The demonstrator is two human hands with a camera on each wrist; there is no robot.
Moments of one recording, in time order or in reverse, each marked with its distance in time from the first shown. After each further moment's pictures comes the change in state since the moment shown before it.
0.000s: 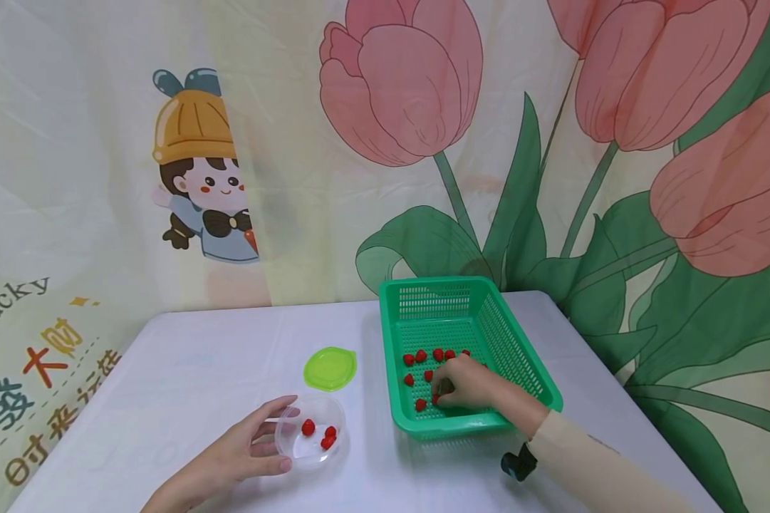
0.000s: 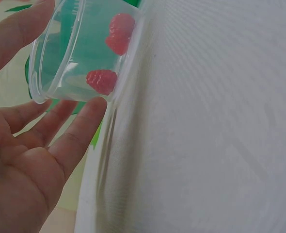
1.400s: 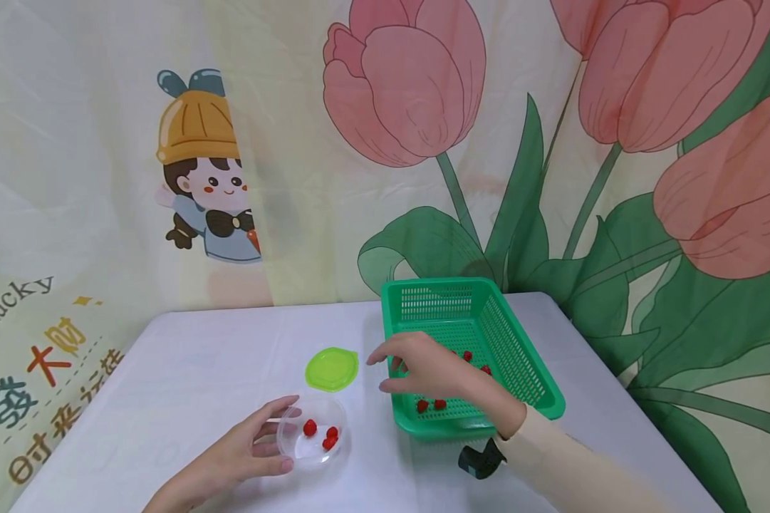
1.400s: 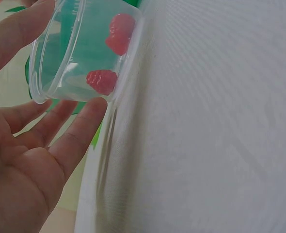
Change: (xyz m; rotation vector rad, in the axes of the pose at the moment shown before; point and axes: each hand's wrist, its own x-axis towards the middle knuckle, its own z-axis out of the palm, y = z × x) left_hand -0.001 -0.001 -0.001 0.015 0.000 -0.001; right_hand 0.031 -0.108 -0.038 0.050 0.091 -0.134
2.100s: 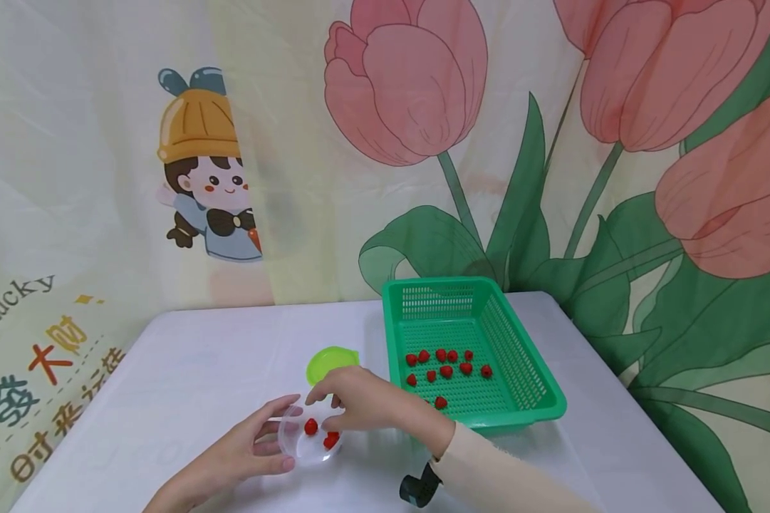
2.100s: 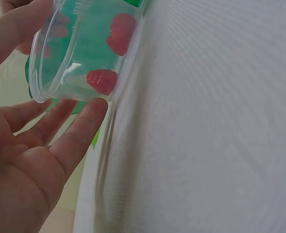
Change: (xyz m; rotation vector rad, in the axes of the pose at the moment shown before) left_hand 0.001 0.004 0.002 -0.034 0.000 -0.049; right_hand 0.054 -0.034 0.077 -0.023 -0.145 -0.071
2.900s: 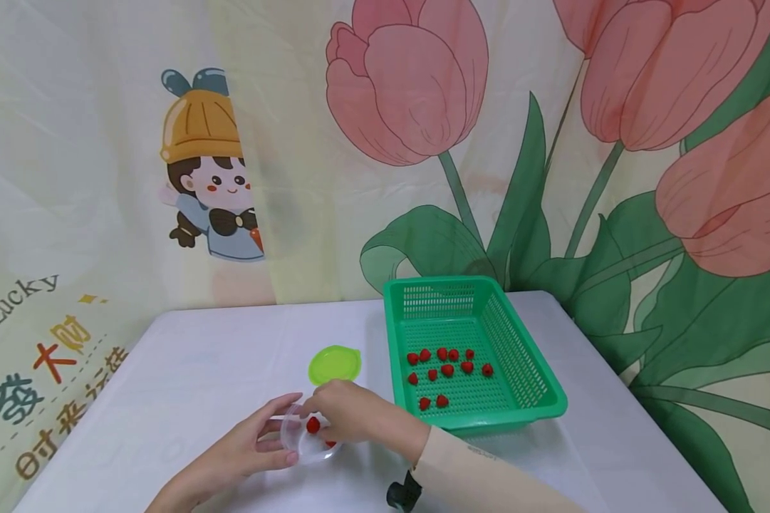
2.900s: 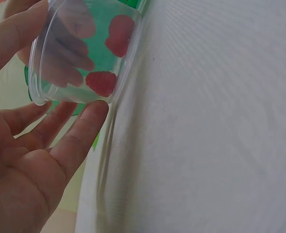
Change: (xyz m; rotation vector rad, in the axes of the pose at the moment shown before) left_hand -0.001 0.000 0.000 0.020 0.023 -0.004; right_hand 0.021 -0.003 0.034 -0.257 -0.039 -0.036
